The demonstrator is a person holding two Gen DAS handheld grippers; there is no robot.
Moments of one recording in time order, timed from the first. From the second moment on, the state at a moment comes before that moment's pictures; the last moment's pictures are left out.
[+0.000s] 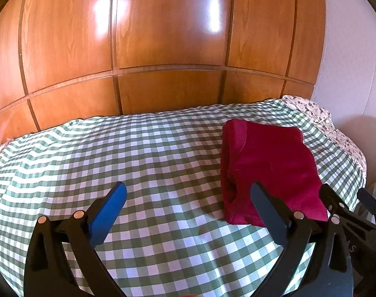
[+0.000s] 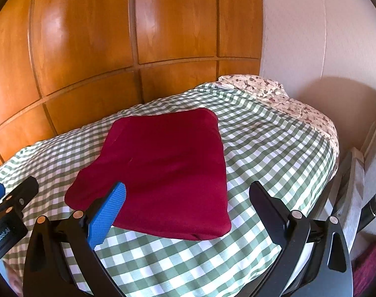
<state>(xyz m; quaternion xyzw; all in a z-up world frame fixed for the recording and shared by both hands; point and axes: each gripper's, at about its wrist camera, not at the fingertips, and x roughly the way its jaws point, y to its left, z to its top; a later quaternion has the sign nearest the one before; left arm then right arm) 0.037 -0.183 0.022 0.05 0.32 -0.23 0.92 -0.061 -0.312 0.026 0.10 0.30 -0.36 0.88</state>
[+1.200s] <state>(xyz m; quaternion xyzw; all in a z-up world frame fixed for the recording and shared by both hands) 0.024 -0.187 0.038 0.05 0.31 -0.23 0.92 -0.059 -0.305 0.023 0.11 0.30 -0.35 0.88</state>
